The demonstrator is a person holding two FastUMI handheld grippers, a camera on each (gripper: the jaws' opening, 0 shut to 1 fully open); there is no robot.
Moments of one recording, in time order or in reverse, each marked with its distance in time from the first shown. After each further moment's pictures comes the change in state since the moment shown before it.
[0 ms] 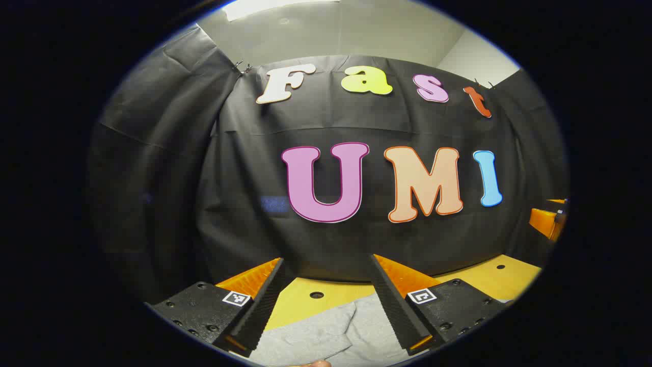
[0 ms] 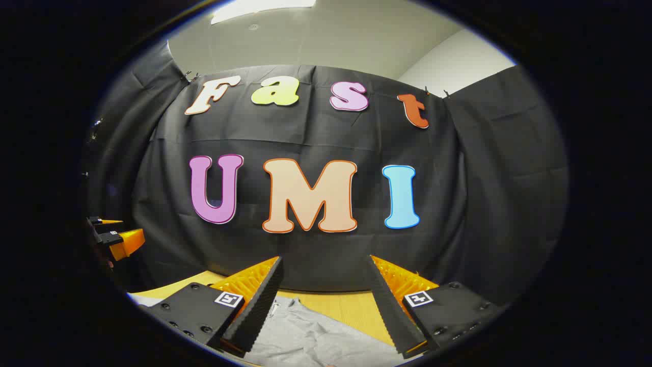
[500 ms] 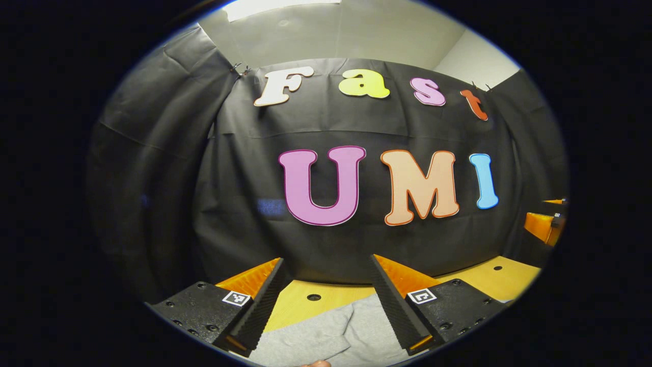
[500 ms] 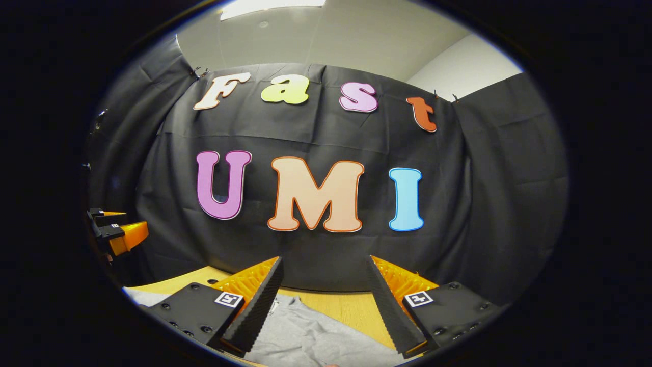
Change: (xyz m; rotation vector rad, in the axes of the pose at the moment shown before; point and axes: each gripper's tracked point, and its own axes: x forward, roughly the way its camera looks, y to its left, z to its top) left arm 0.000 -0.001 0.003 -0.001 -0.018 -0.025; right arm -0.004 0.006 -0.002 -0.040 0.018 0.012
